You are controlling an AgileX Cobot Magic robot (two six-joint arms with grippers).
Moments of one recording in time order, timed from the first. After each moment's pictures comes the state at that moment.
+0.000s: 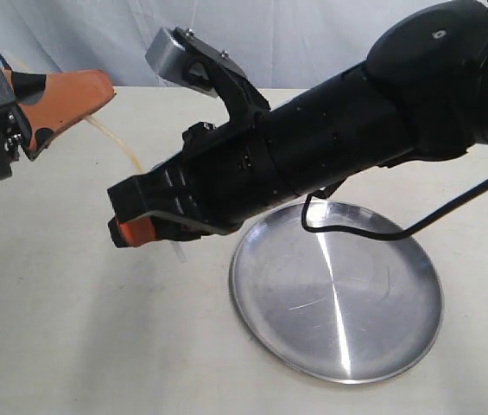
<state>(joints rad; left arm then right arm) -0.29 1.01 -0.46 1.07 -0.74 -1.70 0.63 1.54 -1.05 1.22 0.74 -0.80</state>
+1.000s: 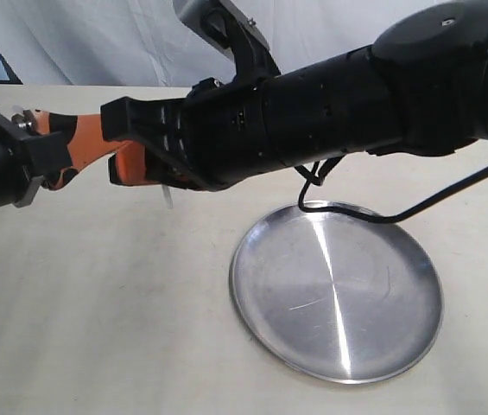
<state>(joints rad) -0.38 1.01 -0.47 1.17 -0.57 -1.62 0.62 1.54 -1.06 1.36 0.57 -0.75</state>
